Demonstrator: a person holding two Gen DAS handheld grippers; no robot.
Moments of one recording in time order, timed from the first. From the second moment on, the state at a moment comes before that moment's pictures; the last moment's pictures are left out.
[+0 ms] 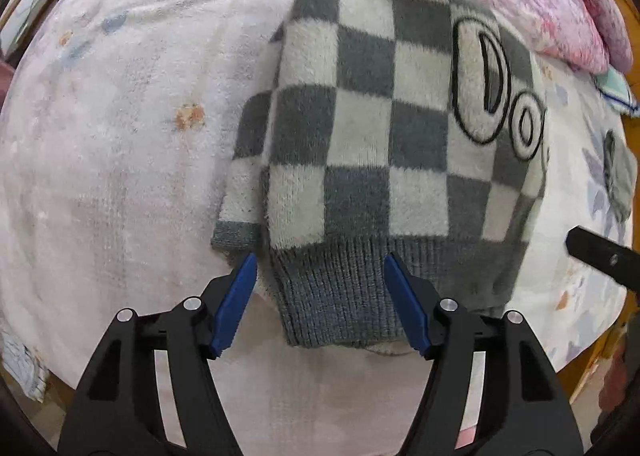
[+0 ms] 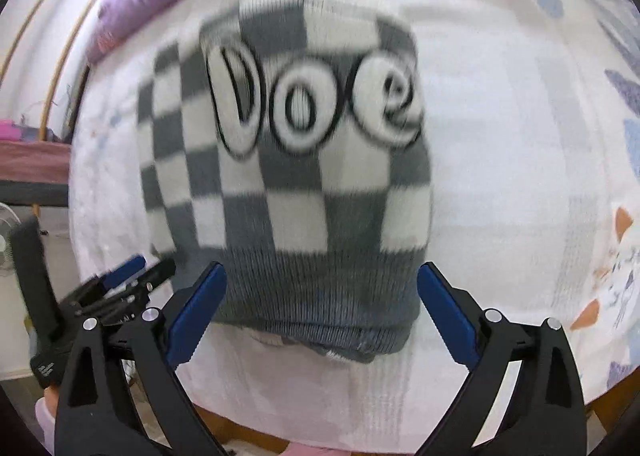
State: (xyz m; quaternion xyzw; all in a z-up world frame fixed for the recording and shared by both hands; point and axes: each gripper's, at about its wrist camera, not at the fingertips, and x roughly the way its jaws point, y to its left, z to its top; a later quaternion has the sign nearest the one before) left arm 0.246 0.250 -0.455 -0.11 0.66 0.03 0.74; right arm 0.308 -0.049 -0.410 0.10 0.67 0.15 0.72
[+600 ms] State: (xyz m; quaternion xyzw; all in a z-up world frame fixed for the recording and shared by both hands) left arm 0.322 0.303 -0.495 -0.12 0.65 -0.01 0.75; right arm 0.361 -0.056 -0.479 0.07 0.68 0.17 0.71
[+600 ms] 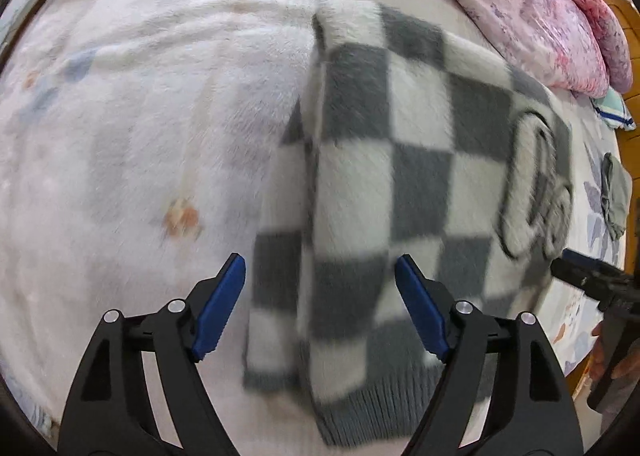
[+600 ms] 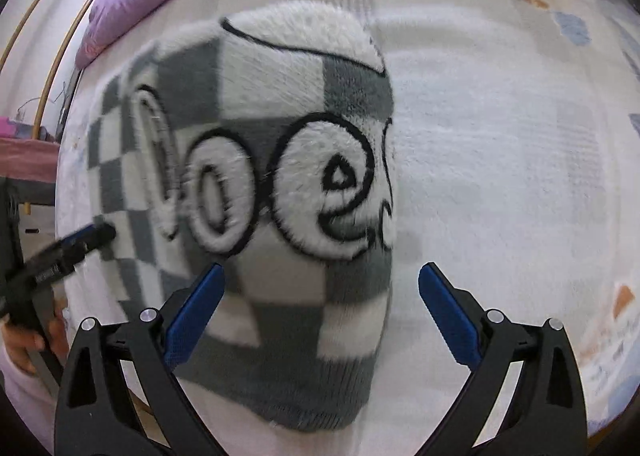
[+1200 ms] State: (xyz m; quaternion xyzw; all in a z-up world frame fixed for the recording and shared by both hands) left arm 0.321 0.352 -0.605 -0.46 0.62 -0.25 0.59; right arm 0.352 -0.055 -0.561 0.28 0.65 0.28 0.64
